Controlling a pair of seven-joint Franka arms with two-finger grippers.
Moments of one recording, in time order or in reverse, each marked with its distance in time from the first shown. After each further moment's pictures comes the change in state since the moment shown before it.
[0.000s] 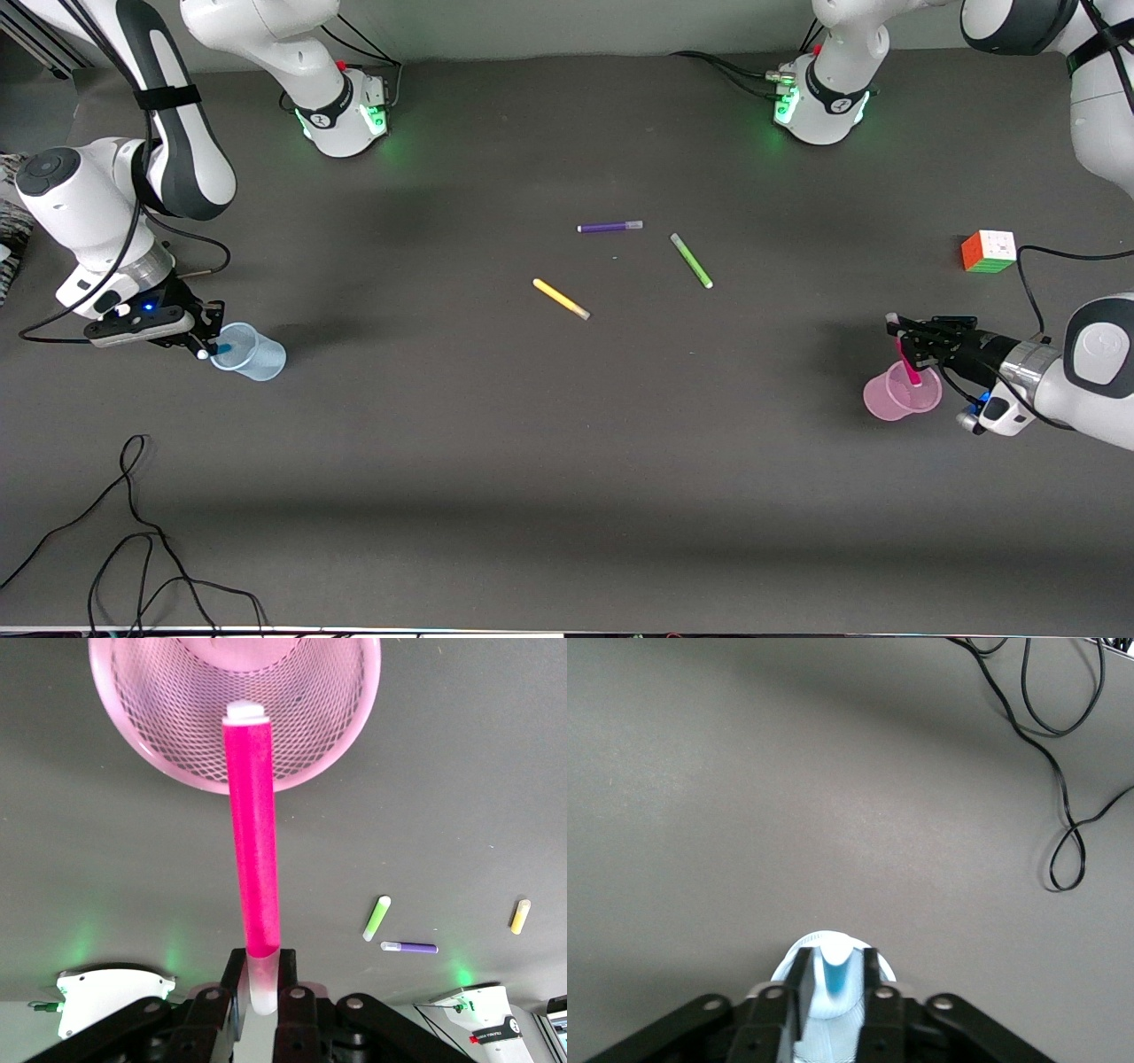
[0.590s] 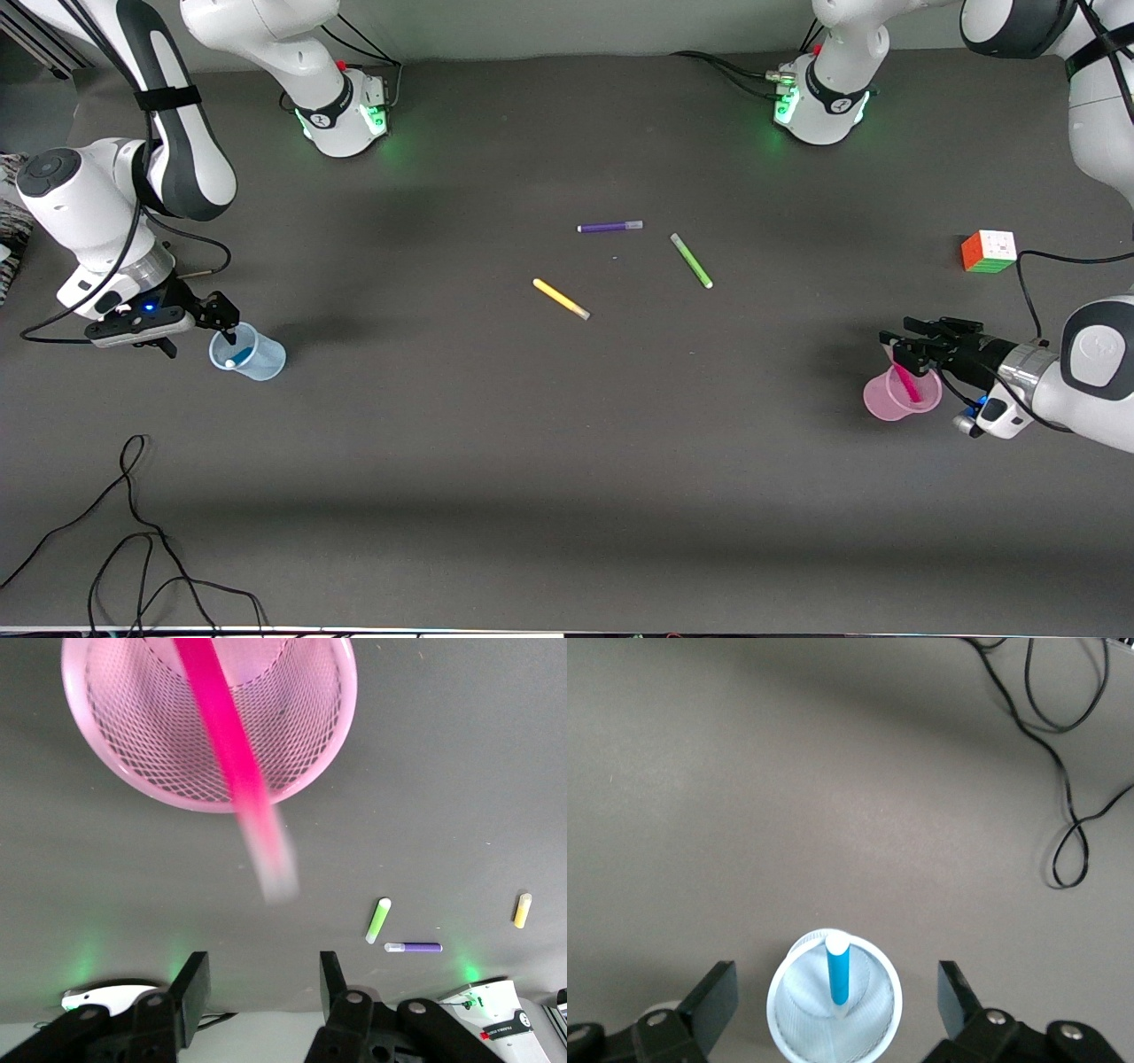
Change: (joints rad) left arm 0.000 0.005 -0.003 0.002 0.000 0.018 0.056; right arm 0.001 0.001 0.000 0.008 0.001 -0.034 0.000
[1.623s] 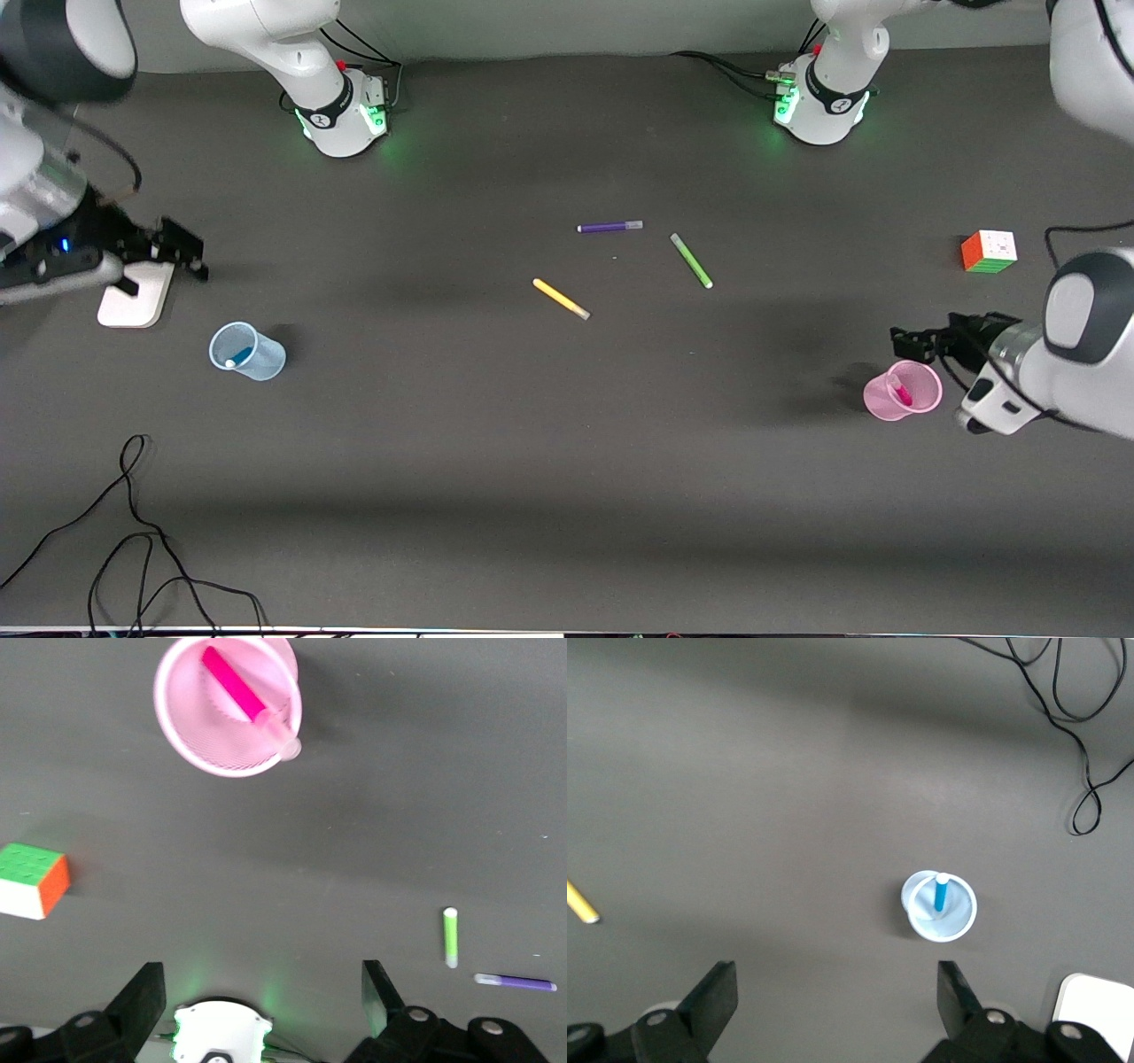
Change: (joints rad) left arm -0.132 -0.216 -0.023 -0.024 0.278 0.010 -0.001; right arm -0.124 -0.211 0.326 0.480 0.009 -0.875 0.289
